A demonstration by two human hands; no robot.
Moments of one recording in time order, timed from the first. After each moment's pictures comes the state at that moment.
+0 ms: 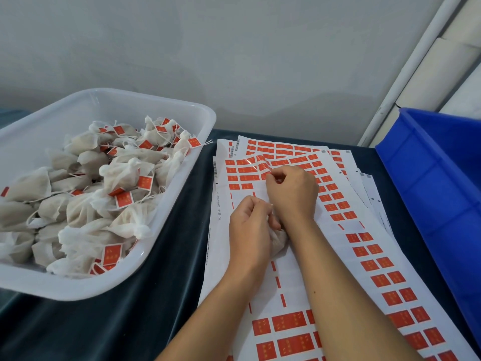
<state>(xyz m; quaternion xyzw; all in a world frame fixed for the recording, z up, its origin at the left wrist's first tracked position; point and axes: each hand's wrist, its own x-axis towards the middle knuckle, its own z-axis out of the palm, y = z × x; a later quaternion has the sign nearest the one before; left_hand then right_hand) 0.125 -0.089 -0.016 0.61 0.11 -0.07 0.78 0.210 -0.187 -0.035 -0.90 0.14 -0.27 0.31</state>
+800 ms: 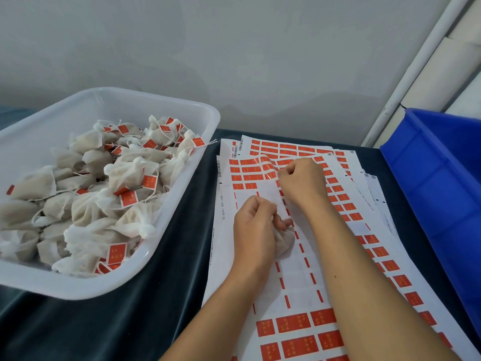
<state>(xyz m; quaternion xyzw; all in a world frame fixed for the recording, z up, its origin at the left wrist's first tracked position) 0.129 -0.092 -0.020 0.61 0.11 -0.05 0.78 0.232 -0.205 -0.015 -0.92 0.18 -0.13 0.31</state>
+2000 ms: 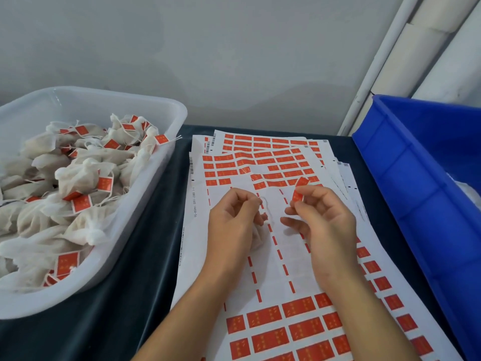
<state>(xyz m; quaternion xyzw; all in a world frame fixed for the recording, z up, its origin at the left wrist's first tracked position) 0.121 -0.095 -0.018 0.68 0.02 -0.02 0.73 0.089 -0.232 -0.019 -0.69 0.13 -0.22 0.68</state>
